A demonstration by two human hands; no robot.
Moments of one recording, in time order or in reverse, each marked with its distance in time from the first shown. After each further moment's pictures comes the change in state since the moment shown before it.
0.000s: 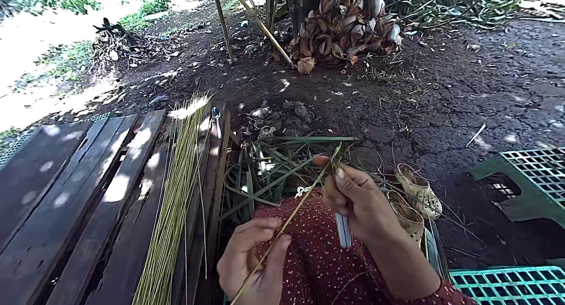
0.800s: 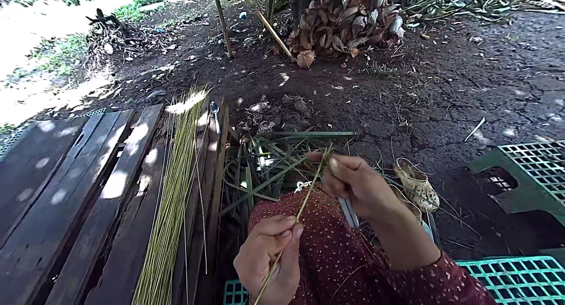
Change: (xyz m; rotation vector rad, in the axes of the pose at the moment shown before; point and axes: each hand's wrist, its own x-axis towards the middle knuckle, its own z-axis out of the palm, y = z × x) left_hand -0.014 -0.007 0.022 0.011 0.073 0.107; right_hand 0.014 -0.006 -0.017 -0.108 -0.032 0.112
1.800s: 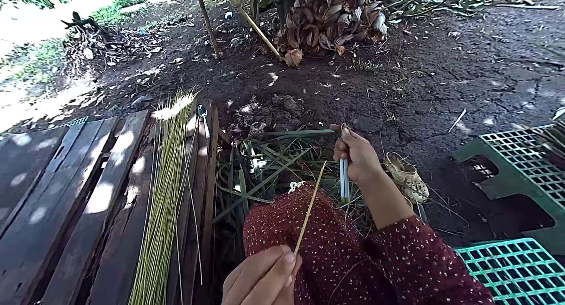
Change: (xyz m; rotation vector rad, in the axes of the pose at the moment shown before) left_hand 0.005 0.004 -0.032 0.248 -0.272 0.418; right_hand 0.048 0.021 -0.061 0.001 0.539 0.069
